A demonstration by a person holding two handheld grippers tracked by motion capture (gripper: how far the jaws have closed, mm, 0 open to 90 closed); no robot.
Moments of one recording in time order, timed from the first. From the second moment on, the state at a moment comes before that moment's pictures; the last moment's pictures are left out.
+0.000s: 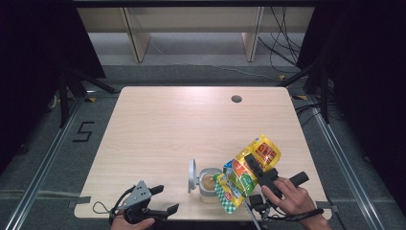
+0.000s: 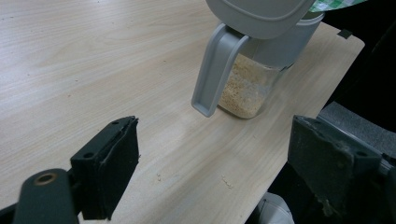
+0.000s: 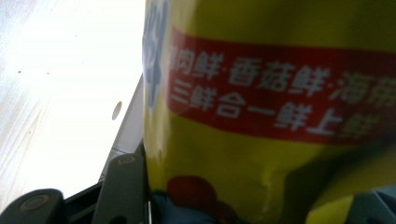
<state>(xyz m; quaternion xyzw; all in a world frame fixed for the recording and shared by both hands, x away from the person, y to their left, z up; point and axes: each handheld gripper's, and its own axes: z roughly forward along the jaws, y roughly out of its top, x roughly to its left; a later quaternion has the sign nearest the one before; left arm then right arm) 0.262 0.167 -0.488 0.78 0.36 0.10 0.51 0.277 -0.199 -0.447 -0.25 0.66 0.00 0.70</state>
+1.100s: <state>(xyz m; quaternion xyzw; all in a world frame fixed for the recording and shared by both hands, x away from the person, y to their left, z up) 0.261 0.167 -0.488 0.78 0.36 0.10 0.51 0.276 -0.199 -0.448 -0.25 0.67 0.00 0.70</state>
